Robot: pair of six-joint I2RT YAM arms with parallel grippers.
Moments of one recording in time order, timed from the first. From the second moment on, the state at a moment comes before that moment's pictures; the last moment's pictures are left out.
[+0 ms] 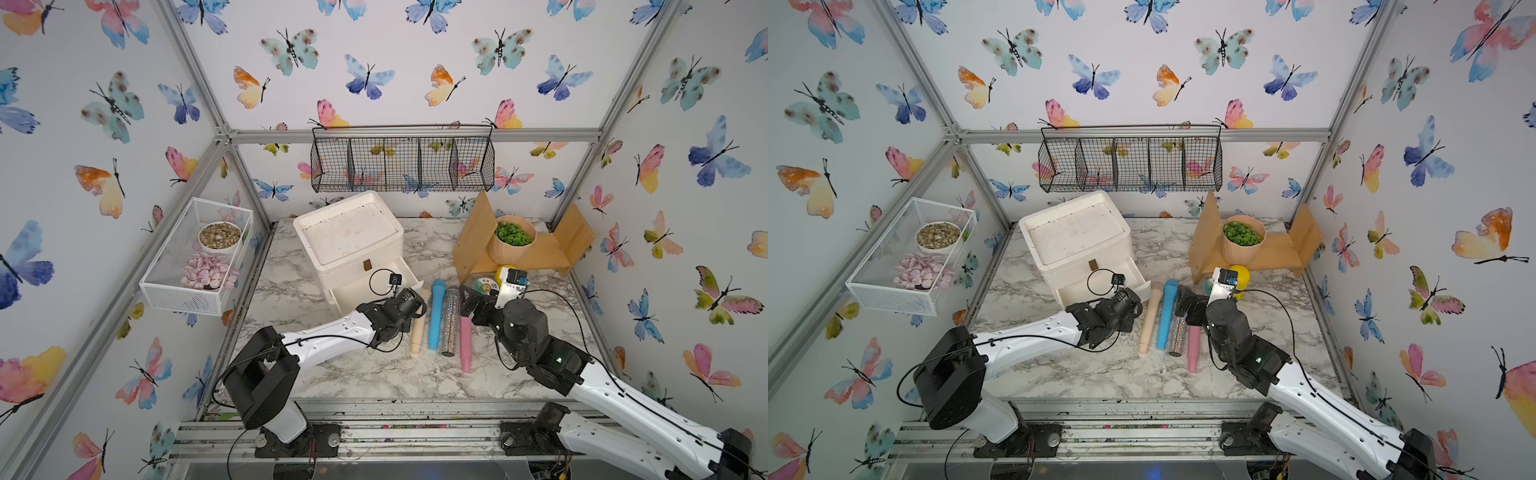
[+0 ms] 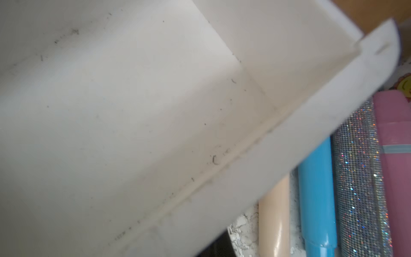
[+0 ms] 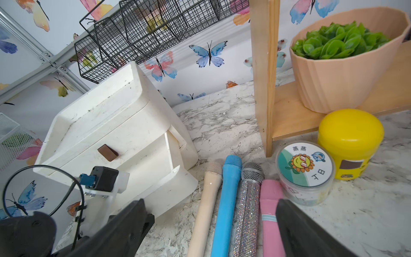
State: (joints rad) left arm -0.88 1.57 1.03 -0.45 -0.45 -0.60; right arm 0.83 0.86 0.70 -0.15 0.48 0.60
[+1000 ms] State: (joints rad) left arm -0.65 1.71 1.12 -0.38 -0.52 -0.41; right arm 0.83 0.87 0.70 -0.15 0.48 0.60
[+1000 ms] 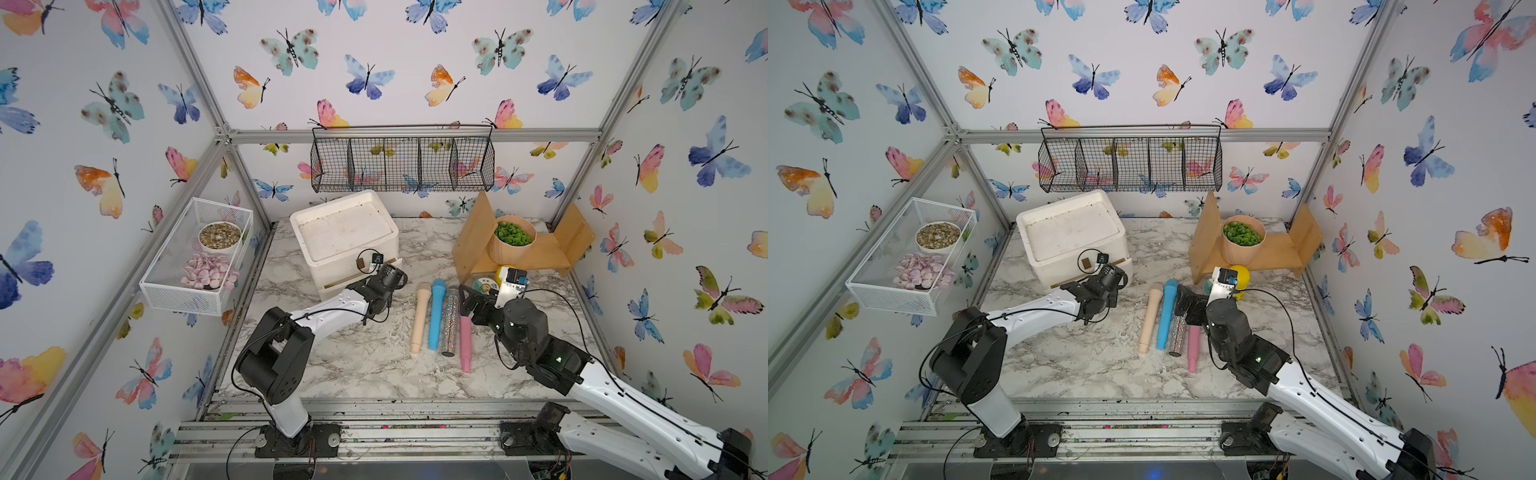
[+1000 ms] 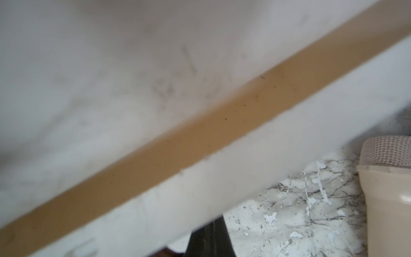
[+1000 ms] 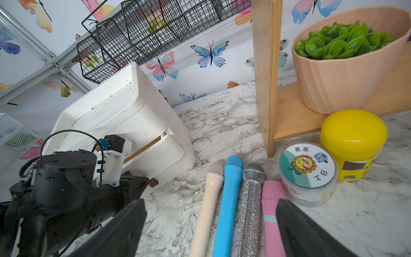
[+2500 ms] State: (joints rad) left arm -0.57 1.50 0.99 -0.30 -0.60 -0.54; right arm 0.83 0.98 0.76 -0.12 0.44 0.58
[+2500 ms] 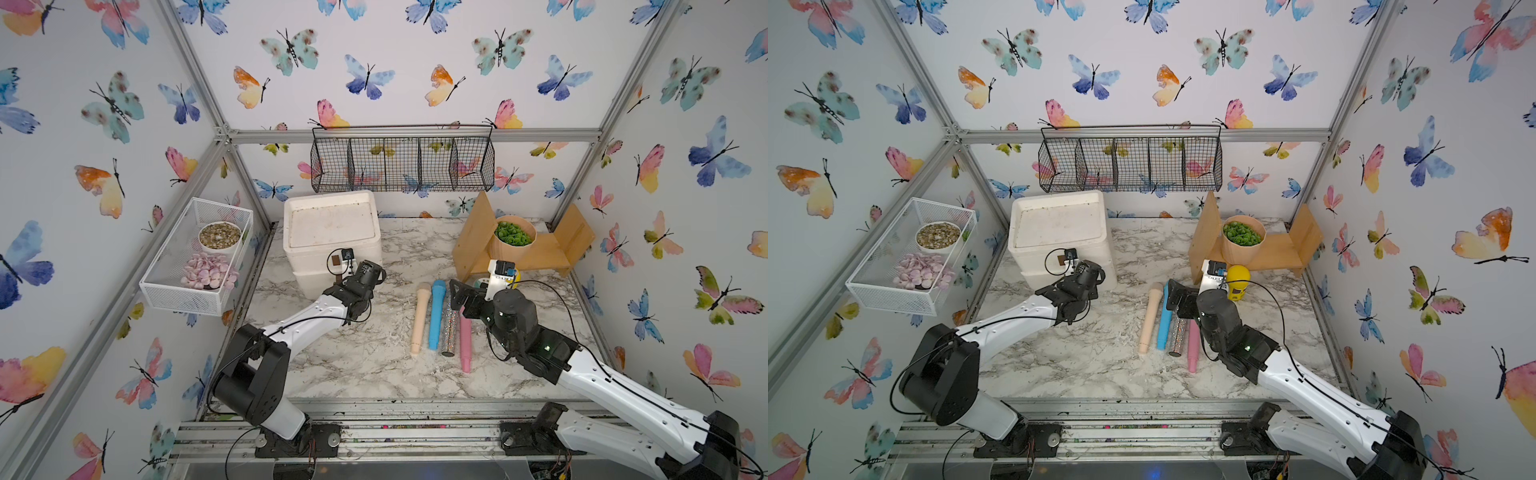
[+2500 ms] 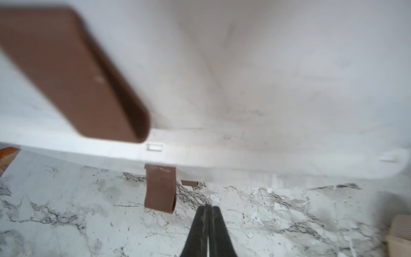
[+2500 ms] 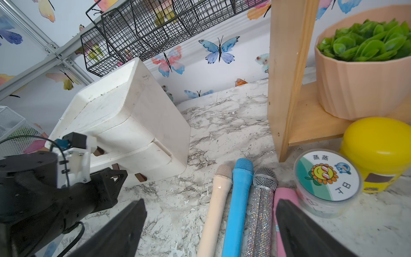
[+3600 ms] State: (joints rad) left arm -0.06 1.48 1.45 -0.50 -0.39 -0.28; right arm 0.83 1.04 0.78 -0.07 0.34 0.57
